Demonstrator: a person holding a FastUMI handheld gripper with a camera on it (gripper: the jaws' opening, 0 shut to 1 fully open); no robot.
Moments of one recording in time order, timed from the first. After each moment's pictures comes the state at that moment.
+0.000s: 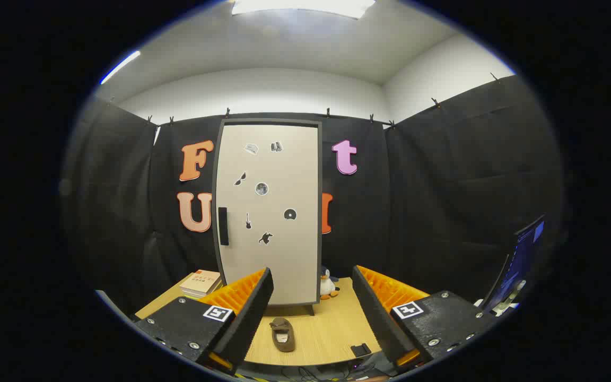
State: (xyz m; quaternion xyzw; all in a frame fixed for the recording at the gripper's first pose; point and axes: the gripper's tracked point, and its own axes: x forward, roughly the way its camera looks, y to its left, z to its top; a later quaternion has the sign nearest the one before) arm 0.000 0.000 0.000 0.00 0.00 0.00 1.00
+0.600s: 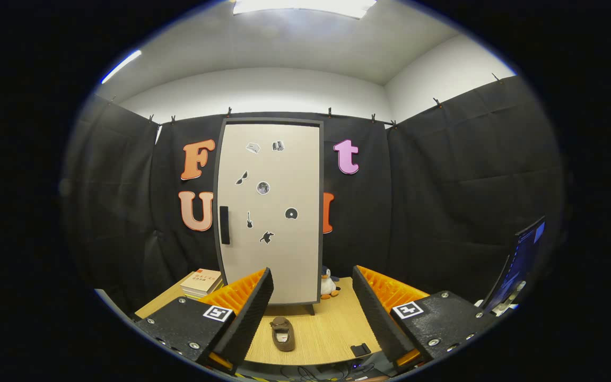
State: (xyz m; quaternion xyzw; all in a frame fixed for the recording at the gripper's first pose) arm 0.000 0.000 -0.002 0.00 0.00 0.00 1.00
